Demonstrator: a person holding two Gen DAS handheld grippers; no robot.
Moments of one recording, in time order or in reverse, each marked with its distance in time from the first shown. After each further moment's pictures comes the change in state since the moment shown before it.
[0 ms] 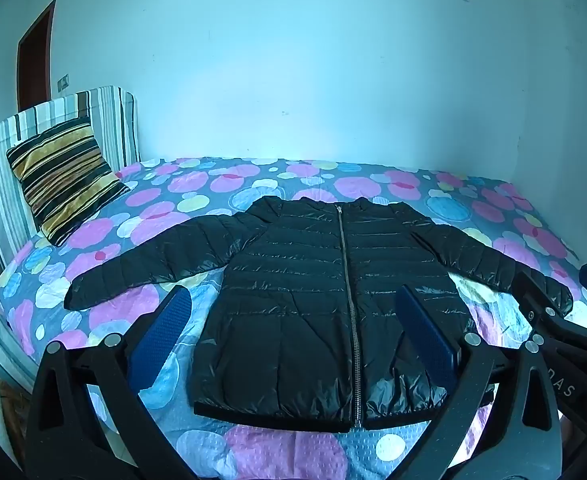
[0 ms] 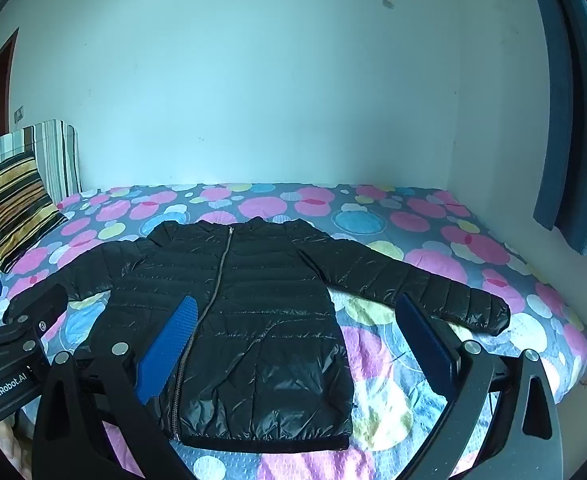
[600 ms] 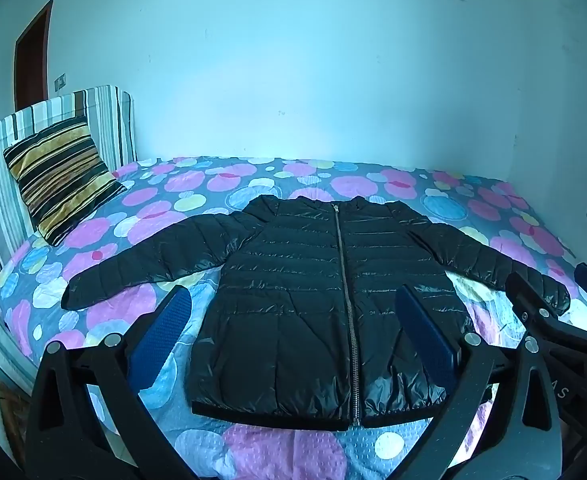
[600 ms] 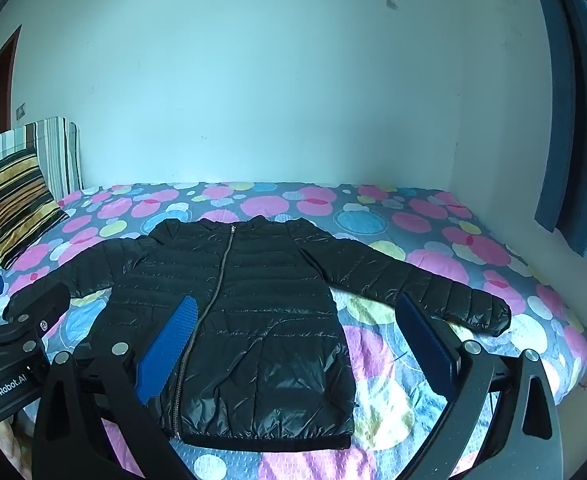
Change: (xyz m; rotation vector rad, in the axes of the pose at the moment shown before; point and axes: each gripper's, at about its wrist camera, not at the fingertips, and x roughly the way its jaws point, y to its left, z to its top) left arm -0.002 -0.003 0.001 -0.004 0.003 -0.017; right arm 0.001 0.001 0.000 -0.001 0.000 0.003
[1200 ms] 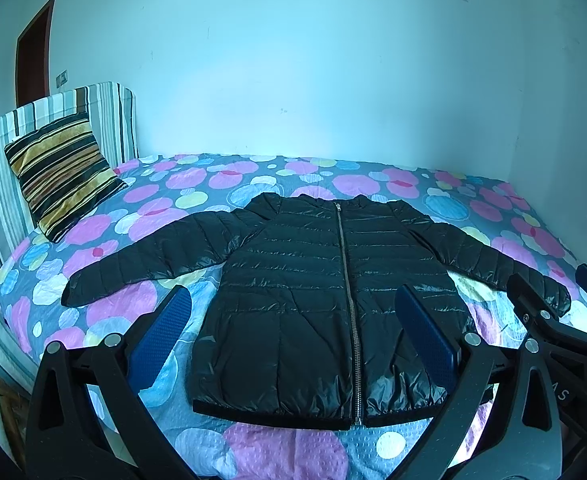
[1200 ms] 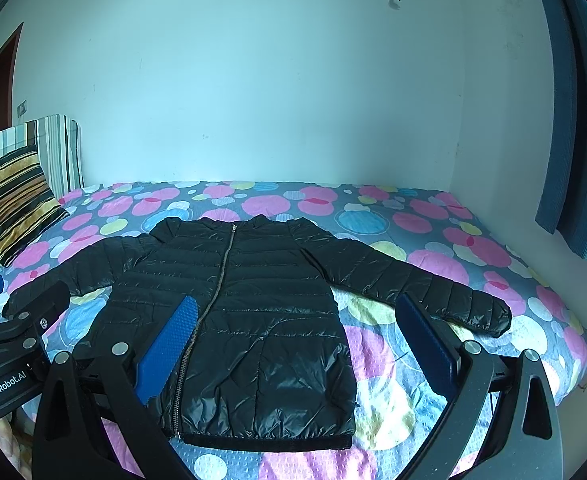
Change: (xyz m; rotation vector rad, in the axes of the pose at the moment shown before) left arm 0.003 0.006 -0.003 -0.005 0.003 0.000; right arm 0.000 0.002 -0.002 -0.003 0.001 -0.001
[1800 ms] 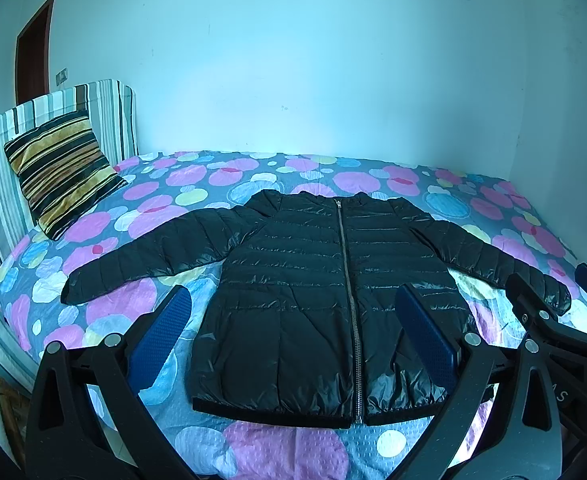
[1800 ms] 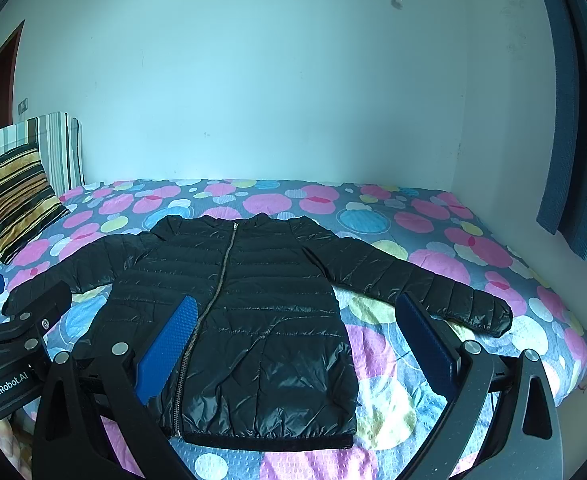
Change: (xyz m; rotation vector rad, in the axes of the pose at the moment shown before) left arm 0.004 0.003 -0.003 -0.001 0.010 -0.001; right arm 0.000 -0.001 0.002 -0.001 0.004 0.002
